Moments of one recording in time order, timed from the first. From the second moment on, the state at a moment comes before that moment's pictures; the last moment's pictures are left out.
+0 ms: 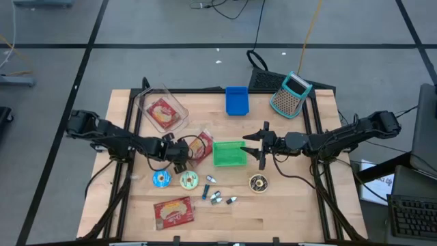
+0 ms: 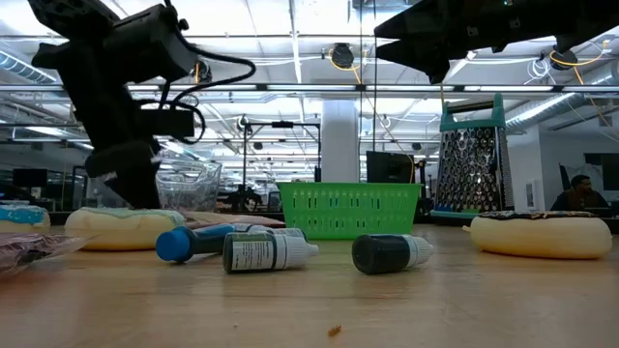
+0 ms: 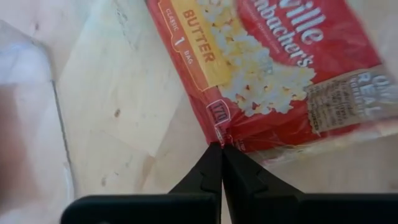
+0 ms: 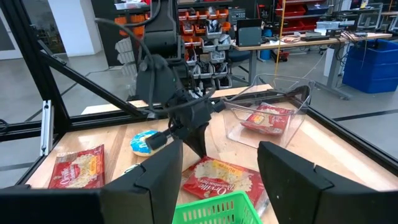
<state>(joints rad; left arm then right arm) -0.15 1.43 0.61 -0.42 -0.34 -0.47 0.17 1.15 0.51 0.58 0.31 0.12</state>
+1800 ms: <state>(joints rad) -0.07 1.00 0.61 -0.03 -0.29 -0.23 0.19 1.56 0.65 0.95 0.47 -0.30</state>
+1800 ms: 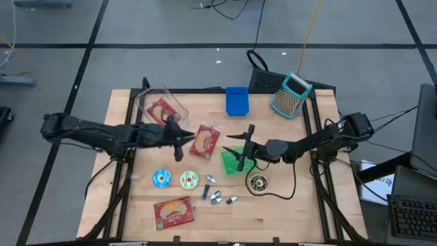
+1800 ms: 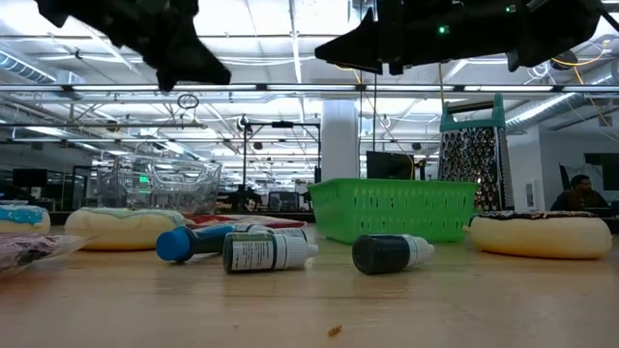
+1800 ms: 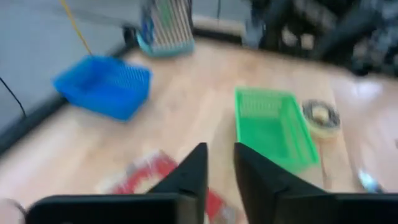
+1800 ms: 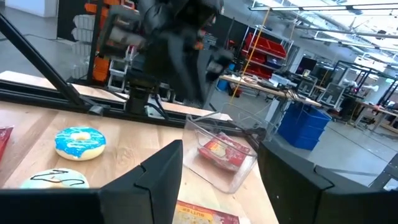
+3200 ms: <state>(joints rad) -0.02 1.61 0.62 -0.02 -0.21 -0.27 0.18 1.56 0.65 0.91 0.47 -0.25</state>
